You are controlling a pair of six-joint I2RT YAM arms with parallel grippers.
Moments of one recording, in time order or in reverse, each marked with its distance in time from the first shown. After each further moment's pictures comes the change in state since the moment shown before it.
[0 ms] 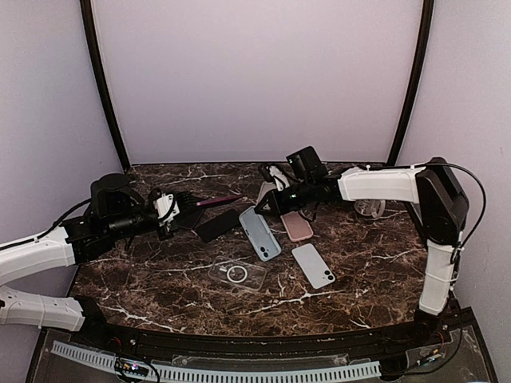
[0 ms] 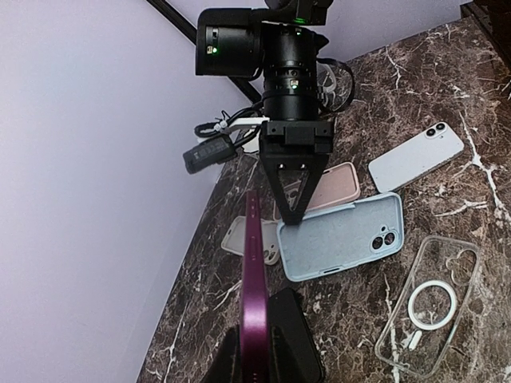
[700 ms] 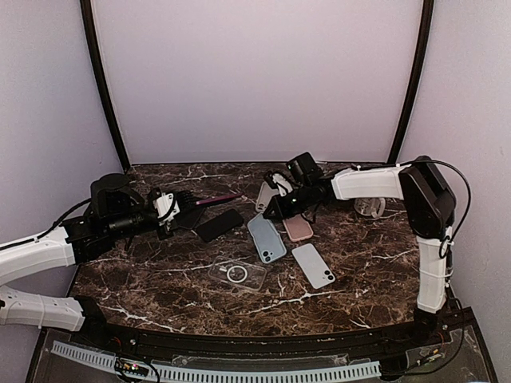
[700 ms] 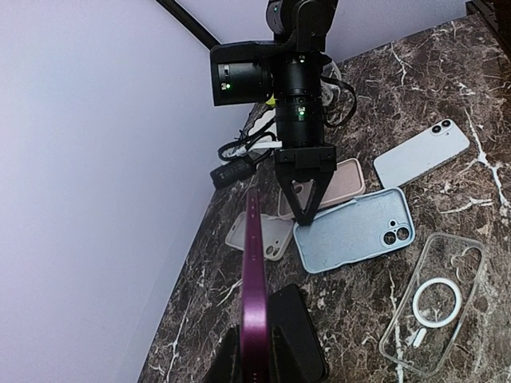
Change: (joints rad) left arm 0.005 0.000 0.000 0.000 -0.018 0.000; right arm -0.047 0.133 0.065 -0.052 0.055 -0.030
